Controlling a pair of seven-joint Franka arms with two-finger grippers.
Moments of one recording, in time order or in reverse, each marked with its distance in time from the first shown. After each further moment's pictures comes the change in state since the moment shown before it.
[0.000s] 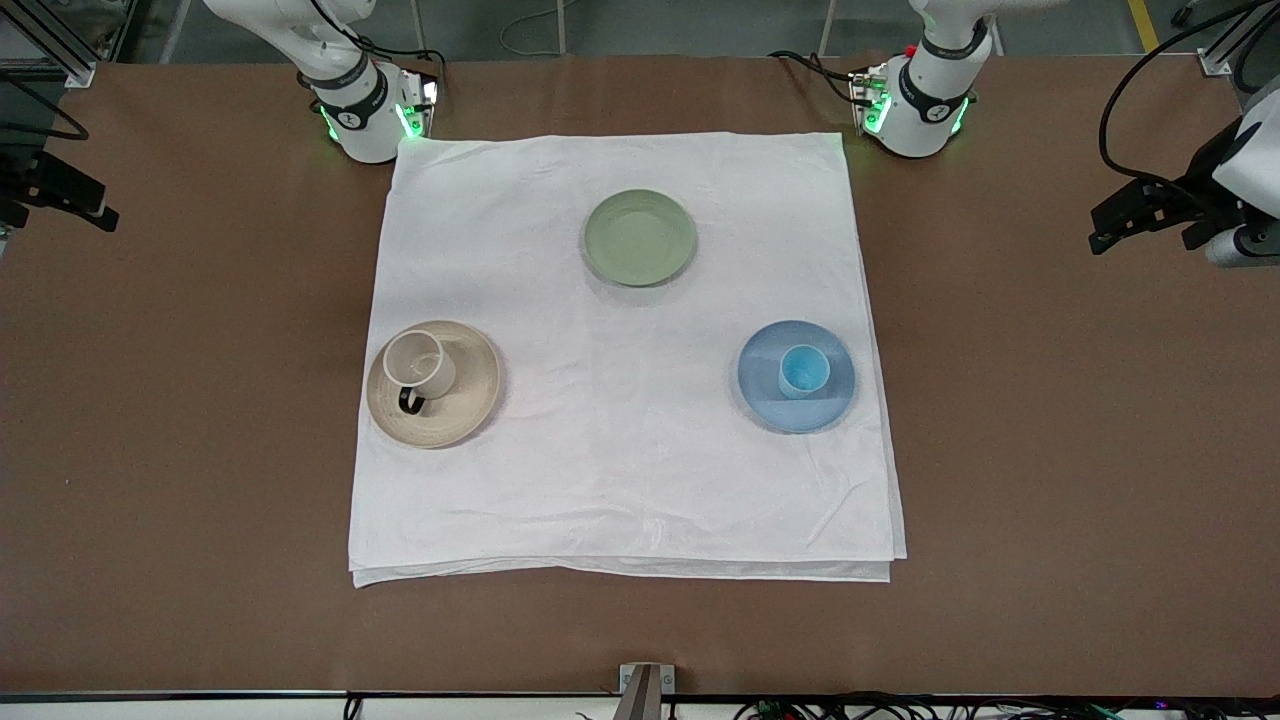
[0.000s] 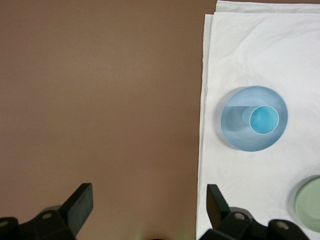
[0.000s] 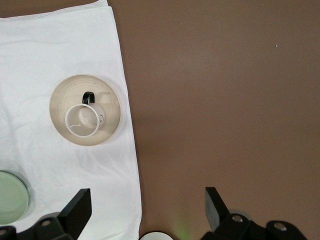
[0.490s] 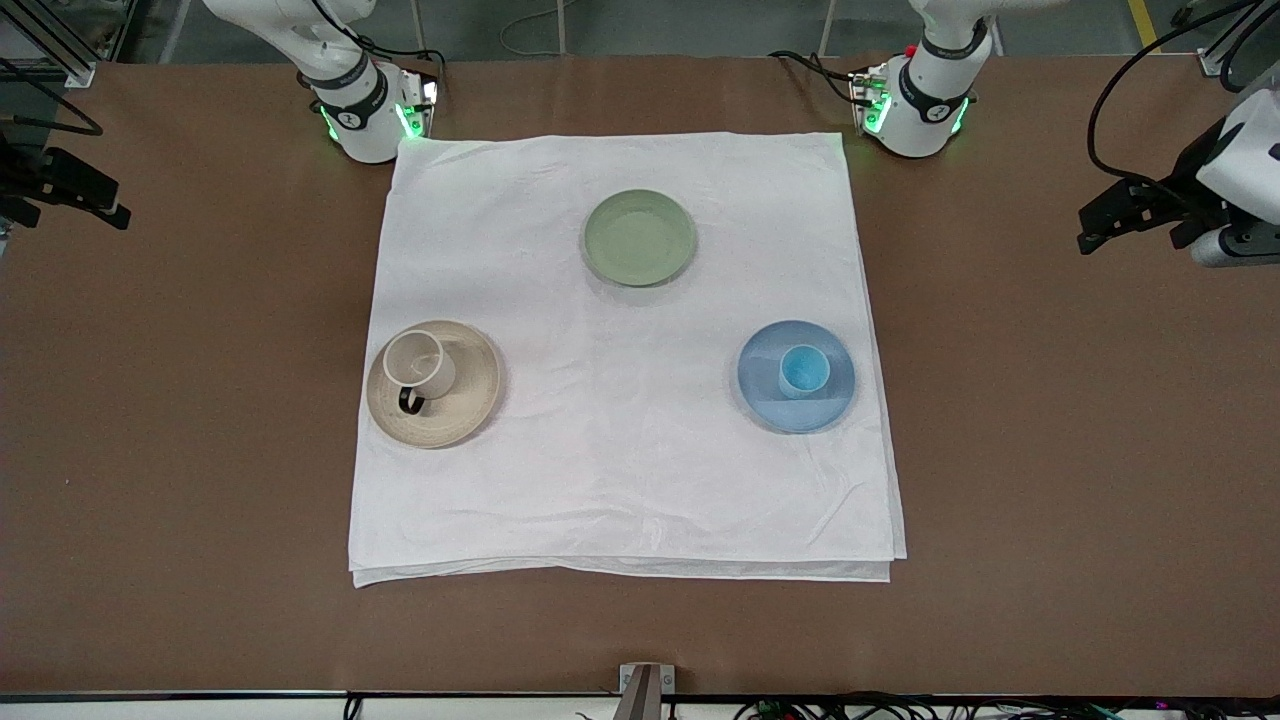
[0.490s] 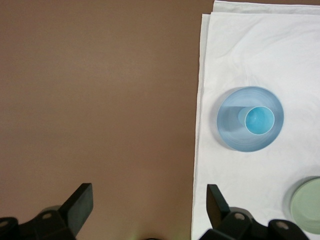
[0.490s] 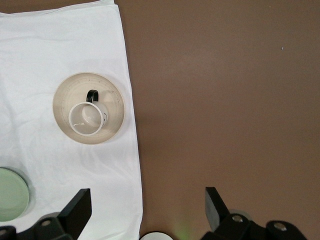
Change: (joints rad) left arm -0.001 0.000 -0.031 0.000 0.000 -0.004 -0.043; right arm 0.018 -0.003 0.004 -0.012 0.000 0.007 0.000
